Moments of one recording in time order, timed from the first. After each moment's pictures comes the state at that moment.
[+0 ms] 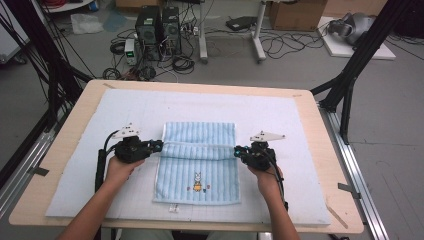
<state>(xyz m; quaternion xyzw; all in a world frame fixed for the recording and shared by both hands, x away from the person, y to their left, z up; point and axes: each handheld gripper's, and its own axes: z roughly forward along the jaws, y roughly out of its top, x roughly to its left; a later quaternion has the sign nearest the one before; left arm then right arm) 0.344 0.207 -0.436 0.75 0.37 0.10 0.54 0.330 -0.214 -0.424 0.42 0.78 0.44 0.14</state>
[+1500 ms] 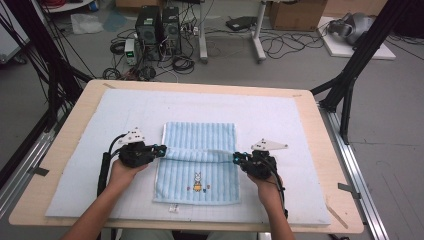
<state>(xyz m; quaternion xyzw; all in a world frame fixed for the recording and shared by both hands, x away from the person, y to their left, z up) 0.335 0.192 -0.437 0.78 0.34 0.11 0.52 0.308 -0.213 -0.425 0.41 0.77 0.47 0.13</state>
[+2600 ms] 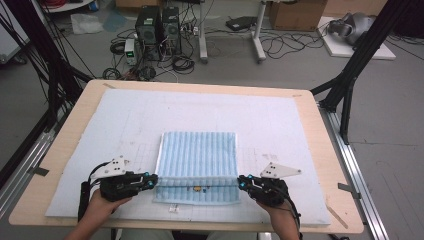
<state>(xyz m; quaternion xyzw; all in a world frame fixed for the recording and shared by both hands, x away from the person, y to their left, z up) 0.253 0.214 -0.435 0.79 0.26 0.04 0.56 0.238 -0.230 -0.422 0.36 0.80 0.47 0.10</state>
